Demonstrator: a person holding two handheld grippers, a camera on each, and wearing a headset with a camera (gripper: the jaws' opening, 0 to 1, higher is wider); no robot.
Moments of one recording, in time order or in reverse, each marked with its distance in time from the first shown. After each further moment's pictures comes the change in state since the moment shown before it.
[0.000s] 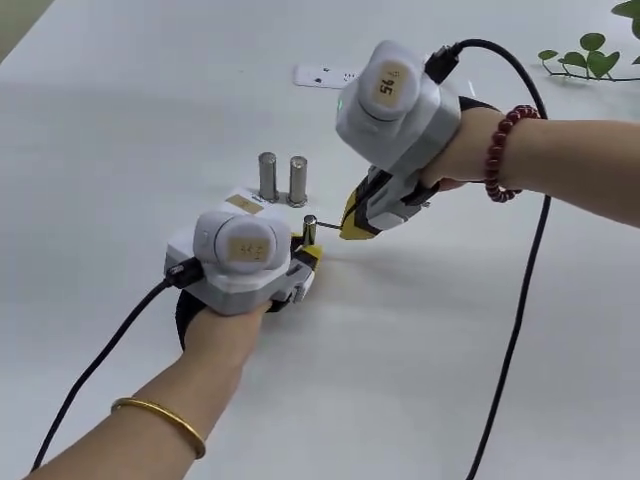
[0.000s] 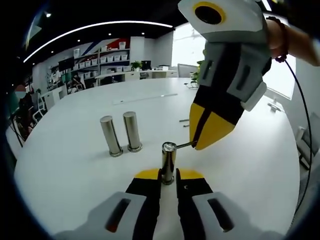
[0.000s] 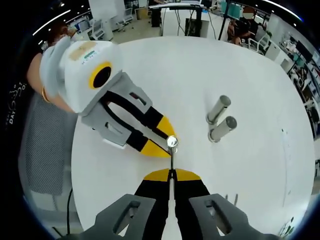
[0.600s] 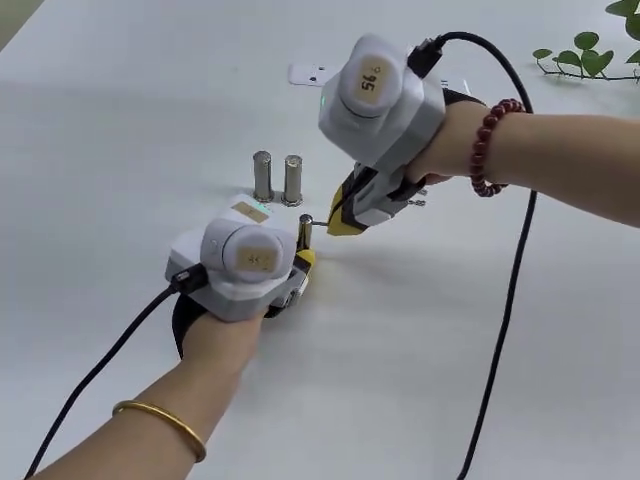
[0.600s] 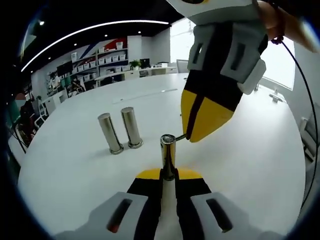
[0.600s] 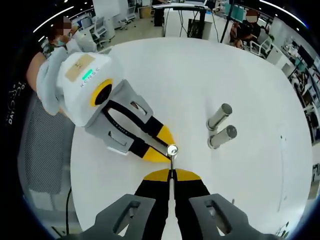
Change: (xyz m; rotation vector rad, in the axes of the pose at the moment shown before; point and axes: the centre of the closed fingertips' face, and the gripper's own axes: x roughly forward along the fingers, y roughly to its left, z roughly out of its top) left arm 0.003 0.002 -0.009 0.054 0.031 0.023; right arm 0.000 -0.001 0.012 -0.034 0.002 -0.010
